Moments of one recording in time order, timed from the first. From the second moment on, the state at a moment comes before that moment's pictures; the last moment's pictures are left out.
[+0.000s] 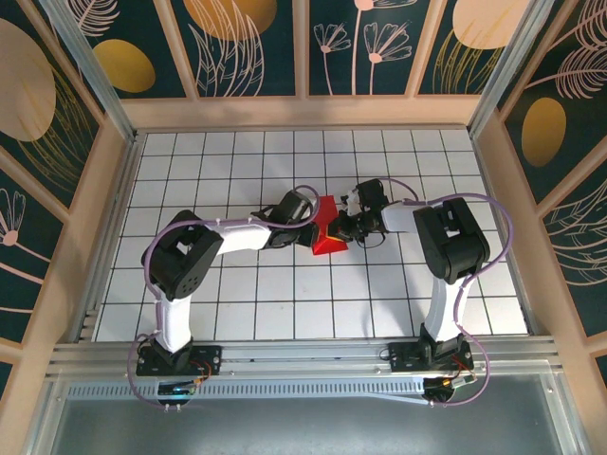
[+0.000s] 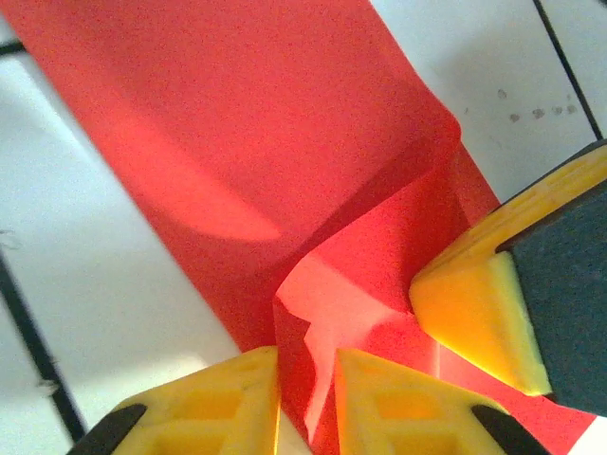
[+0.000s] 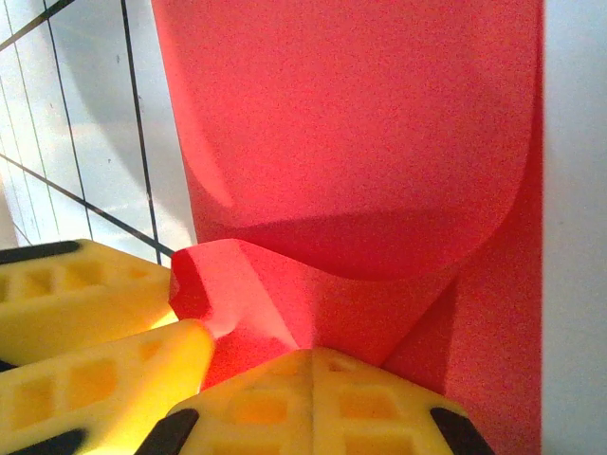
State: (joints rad) left arm -0.72 1.94 1.12 -0.06 0.09 -0.42; right arm 0.38 1.92 0.99 -0.13 -0.67 0.54
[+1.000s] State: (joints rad) left arm -0.72 1.86 1.03 -0.03 0.41 -0.61; right arm 0.39 1.92 0.99 -0.13 -0.66 0.54
